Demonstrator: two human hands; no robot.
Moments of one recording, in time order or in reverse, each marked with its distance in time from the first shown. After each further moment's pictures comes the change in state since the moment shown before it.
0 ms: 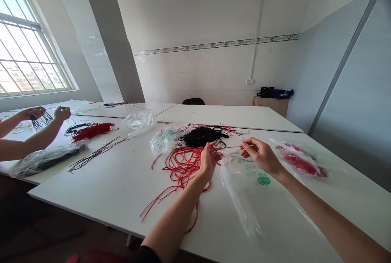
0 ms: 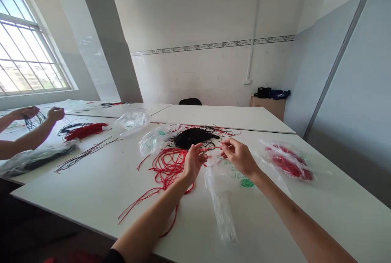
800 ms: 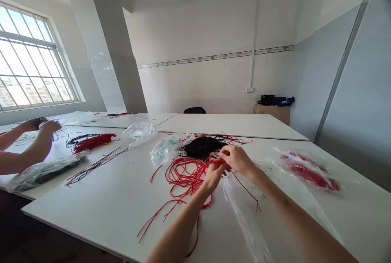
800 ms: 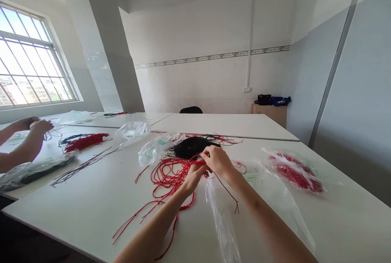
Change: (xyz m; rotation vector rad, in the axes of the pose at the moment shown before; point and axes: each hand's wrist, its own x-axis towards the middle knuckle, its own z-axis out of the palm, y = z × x) left_hand -0.003 0.005 -0.001 0.443 -0.223 0.077; right_hand 0.046 -0.008 0.053 -0.458 -0.045 -0.178
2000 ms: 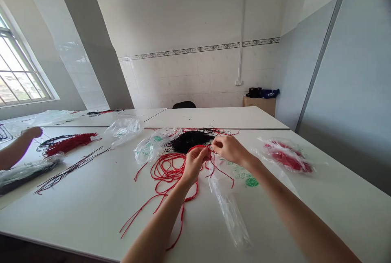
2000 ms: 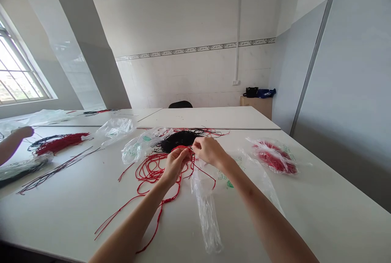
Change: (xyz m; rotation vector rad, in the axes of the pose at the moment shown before) left_hand 0.009 0.015 0.002 -0.223 0.108 0.061; right_hand -0.011 0.010 -0.039 0.070 -0.008 -0.020
